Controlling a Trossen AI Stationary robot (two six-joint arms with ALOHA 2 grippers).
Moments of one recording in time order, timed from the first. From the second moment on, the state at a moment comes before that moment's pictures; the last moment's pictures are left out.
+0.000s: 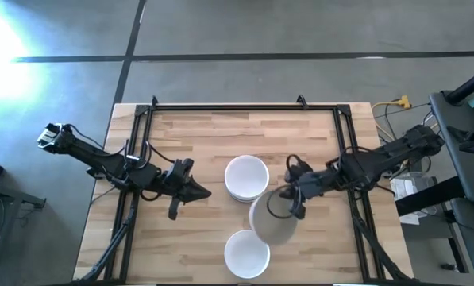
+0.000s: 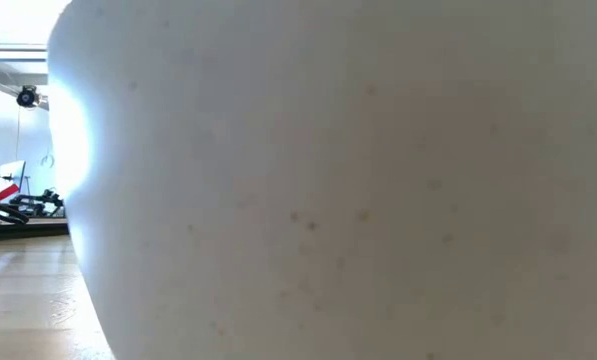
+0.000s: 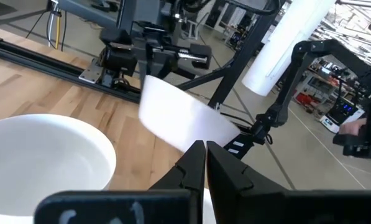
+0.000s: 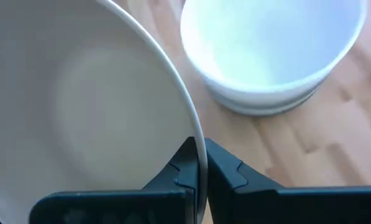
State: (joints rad) left arm -0.40 0.98 0.78 0.10 -0.21 -0.49; right arm 0.39 1.27 1.11 -0.71 0.19 0.73
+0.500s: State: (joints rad) left arm -0.40 0.98 0.78 0.11 -0.21 -0.49; right arm 0.13 1.44 1.40 -0.76 0.24 0.57
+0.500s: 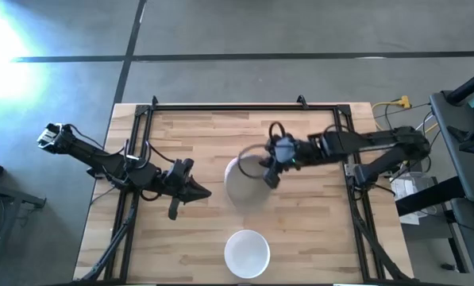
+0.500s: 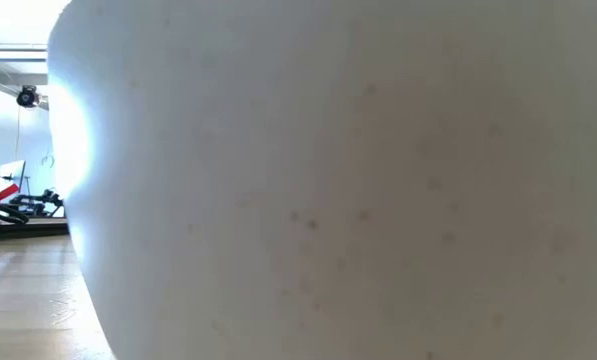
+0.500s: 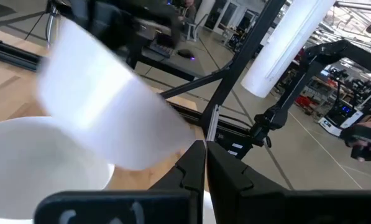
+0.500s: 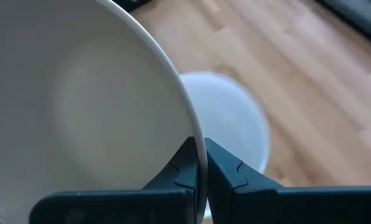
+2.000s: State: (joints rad) left arm -0.40 0.98 0.78 0.11 -0.21 -0.49; right arm -0.10 1.66 1.55 -1.01 -0.14 0.57
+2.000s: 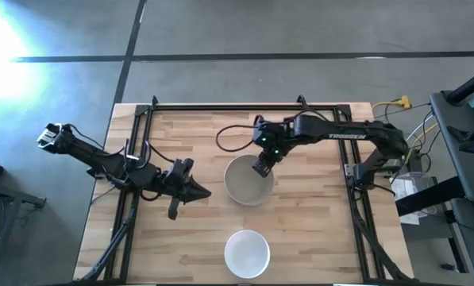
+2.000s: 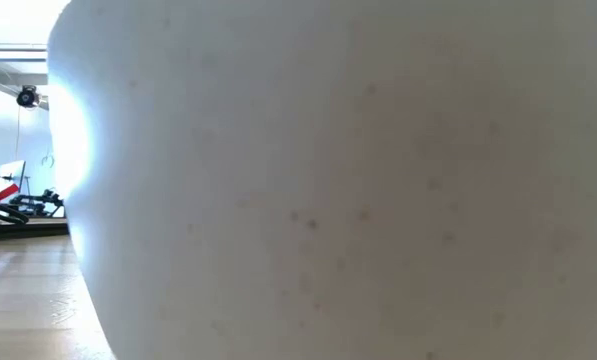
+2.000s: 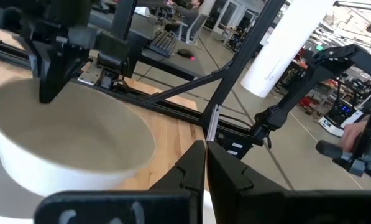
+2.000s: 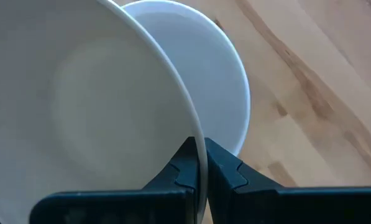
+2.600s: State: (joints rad) left arm -0.40 0.98 0.78 0.10 -0.21 -0.49; right arm -0.16 1.98 2.01 -1.37 -0.13 0.38
